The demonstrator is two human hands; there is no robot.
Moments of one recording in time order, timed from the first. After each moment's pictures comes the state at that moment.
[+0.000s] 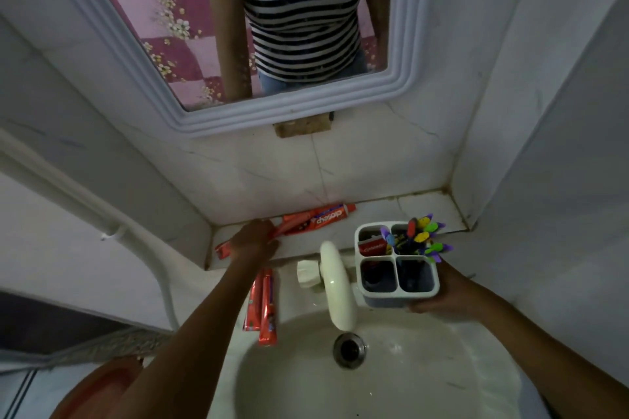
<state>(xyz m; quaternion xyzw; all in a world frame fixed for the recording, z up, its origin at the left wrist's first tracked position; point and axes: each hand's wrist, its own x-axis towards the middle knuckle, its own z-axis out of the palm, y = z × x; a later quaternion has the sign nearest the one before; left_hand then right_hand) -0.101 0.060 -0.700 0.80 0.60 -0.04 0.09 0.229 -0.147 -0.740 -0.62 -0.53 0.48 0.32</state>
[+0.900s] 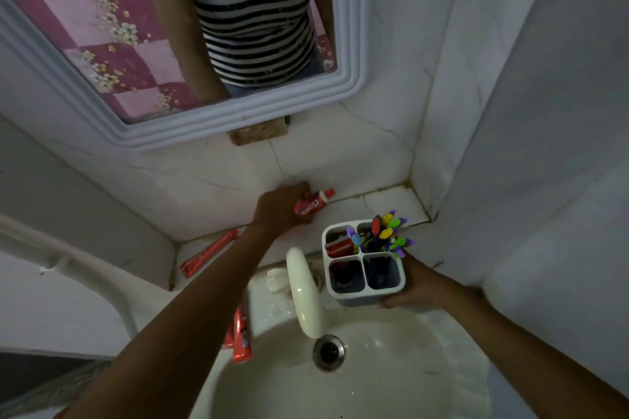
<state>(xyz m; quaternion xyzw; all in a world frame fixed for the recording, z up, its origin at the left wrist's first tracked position) 0.023 0.077 -0.664 0.92 0.39 0.02 0.09 0.224 -0.148 -0.735 -0.62 -0.54 0.46 0.32</state>
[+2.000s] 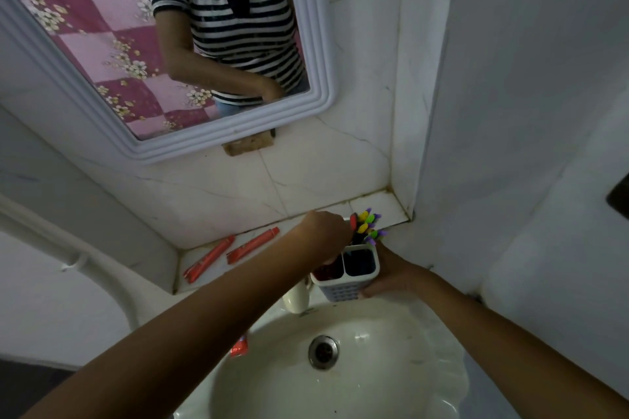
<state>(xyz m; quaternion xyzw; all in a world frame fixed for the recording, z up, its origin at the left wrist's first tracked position) 0.087 -0.083 -0.546 0.92 0.22 -0.30 -0.11 0.221 -0.151 -0.728 -0.61 -0.55 0.47 0.33</state>
